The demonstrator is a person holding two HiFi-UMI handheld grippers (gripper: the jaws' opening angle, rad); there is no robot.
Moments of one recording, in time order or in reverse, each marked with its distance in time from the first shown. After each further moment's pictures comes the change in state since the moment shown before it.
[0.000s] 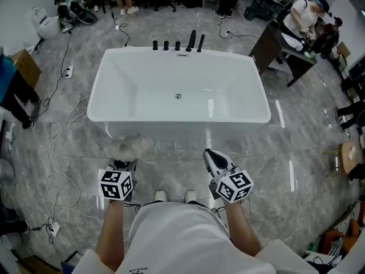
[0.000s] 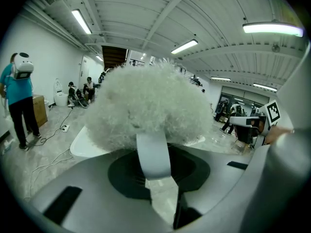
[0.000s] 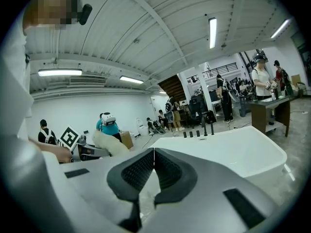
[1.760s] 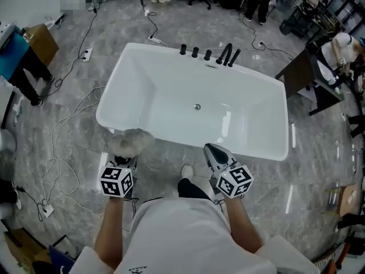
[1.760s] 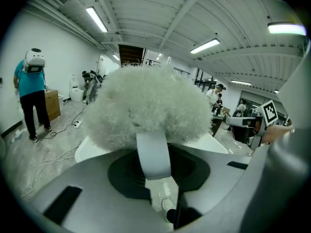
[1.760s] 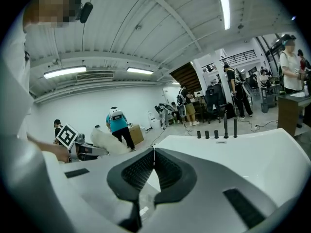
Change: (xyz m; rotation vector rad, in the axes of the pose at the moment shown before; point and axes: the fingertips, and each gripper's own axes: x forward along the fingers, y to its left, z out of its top) left arm 0.108 0.105 0.067 -0.119 -0.011 0.153; right arm 0.210 -0.071 0.052 -0.039 0.101 0.188
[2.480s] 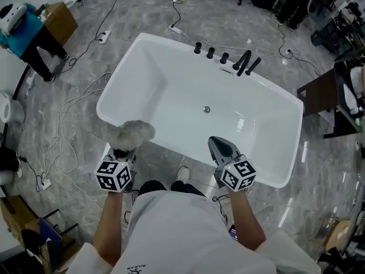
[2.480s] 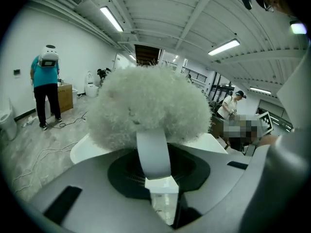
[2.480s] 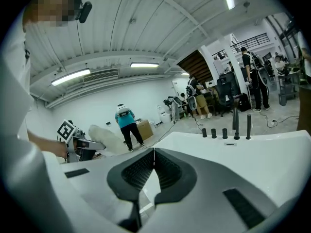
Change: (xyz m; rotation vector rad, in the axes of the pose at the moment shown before) left arm 0.088 -0.020 0.049 -0.145 -0.016 0.154; right arm 0.077 -0.133 0.030 0.001 0.093 0.185
